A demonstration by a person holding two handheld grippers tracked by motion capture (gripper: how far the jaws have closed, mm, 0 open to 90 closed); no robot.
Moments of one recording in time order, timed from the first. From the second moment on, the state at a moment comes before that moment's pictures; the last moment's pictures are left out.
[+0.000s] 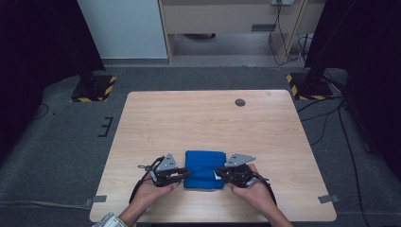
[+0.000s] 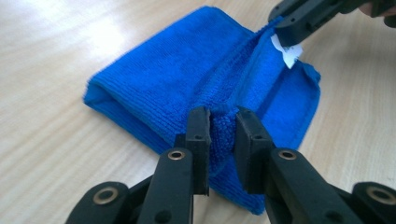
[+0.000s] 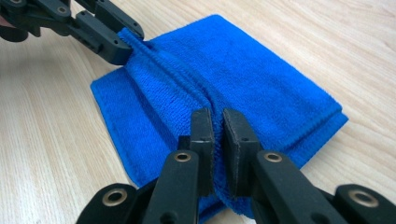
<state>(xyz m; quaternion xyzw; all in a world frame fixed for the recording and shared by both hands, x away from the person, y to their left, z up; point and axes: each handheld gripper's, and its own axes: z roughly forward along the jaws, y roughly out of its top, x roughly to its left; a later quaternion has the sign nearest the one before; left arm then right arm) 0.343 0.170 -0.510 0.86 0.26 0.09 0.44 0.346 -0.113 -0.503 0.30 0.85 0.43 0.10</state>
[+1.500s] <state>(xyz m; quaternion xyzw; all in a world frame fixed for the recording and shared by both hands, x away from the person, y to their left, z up) 0.334 0.172 -0.512 0.87 0.25 0.12 0.41 0.323 -0.126 -0.499 0.31 0.85 0.42 0.09</state>
